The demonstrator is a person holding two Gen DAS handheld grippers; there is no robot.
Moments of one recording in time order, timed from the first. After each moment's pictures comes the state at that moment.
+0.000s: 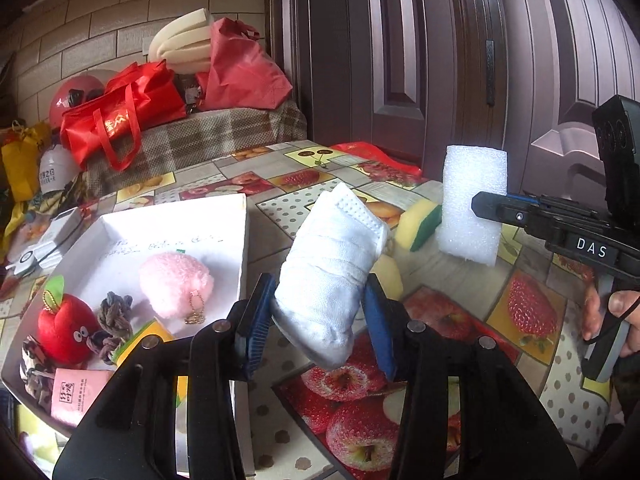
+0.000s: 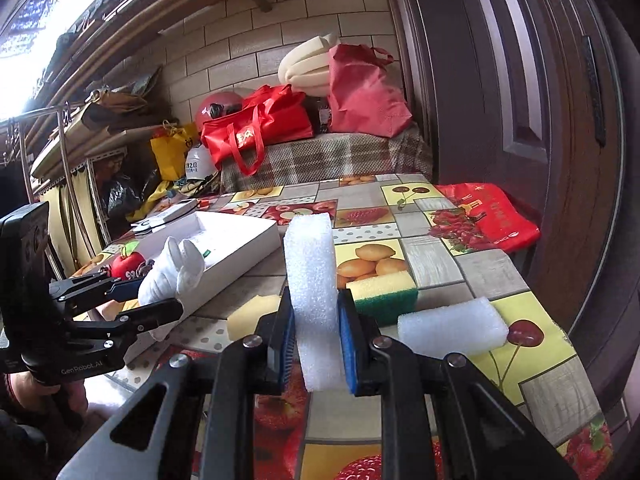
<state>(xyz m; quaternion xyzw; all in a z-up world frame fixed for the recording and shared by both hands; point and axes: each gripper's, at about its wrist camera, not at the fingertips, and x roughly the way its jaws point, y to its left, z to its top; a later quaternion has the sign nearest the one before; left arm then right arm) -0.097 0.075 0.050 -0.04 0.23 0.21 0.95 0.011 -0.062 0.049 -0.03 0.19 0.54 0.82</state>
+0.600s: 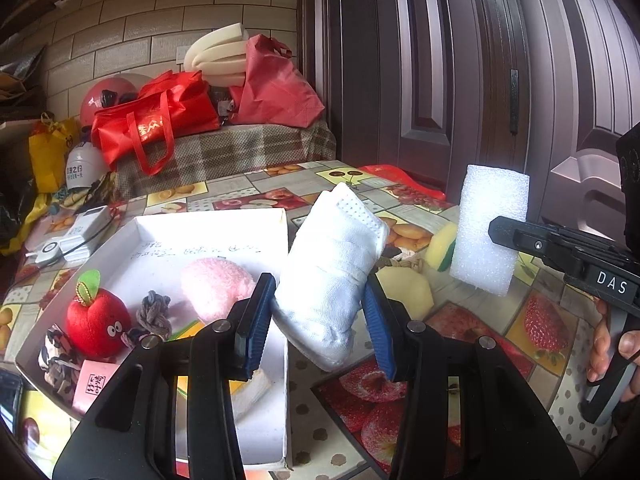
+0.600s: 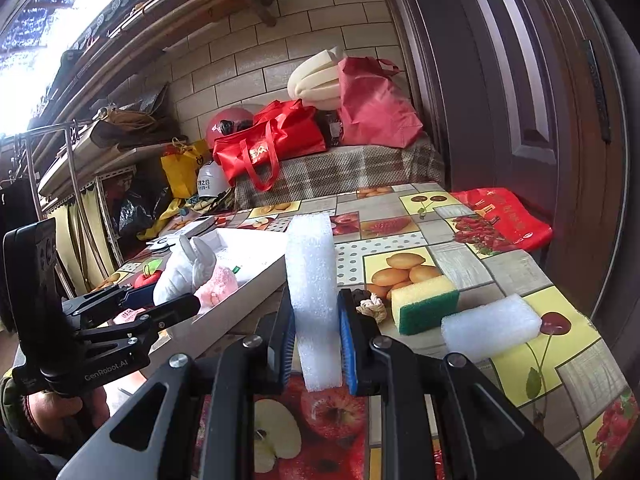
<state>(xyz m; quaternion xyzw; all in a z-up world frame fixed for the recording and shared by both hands) -0.123 0.089 0.055 -0.05 0.19 0.25 0.95 -0.019 -0.049 0.052 0.00 0.17 0.55 0.82</state>
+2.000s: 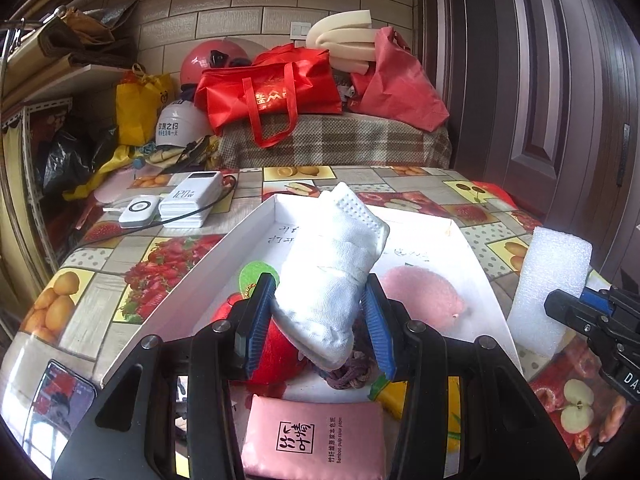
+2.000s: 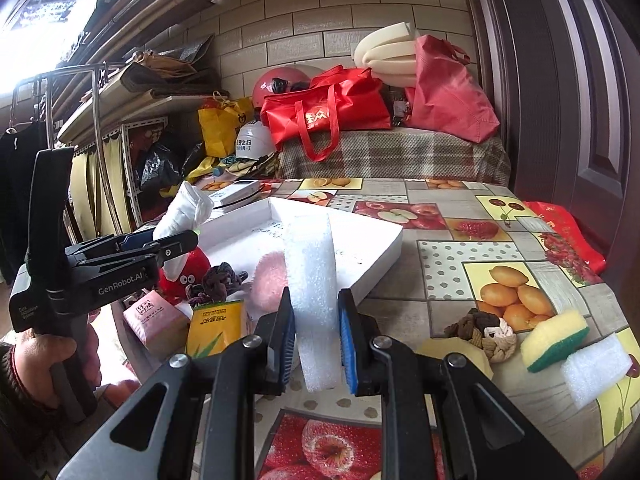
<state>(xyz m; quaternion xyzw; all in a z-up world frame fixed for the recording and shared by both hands) -0.185 0.215 0.047 -0.12 0.19 0.39 0.89 -0.075 0.065 0.046 -0.08 0.17 0.59 0.79</state>
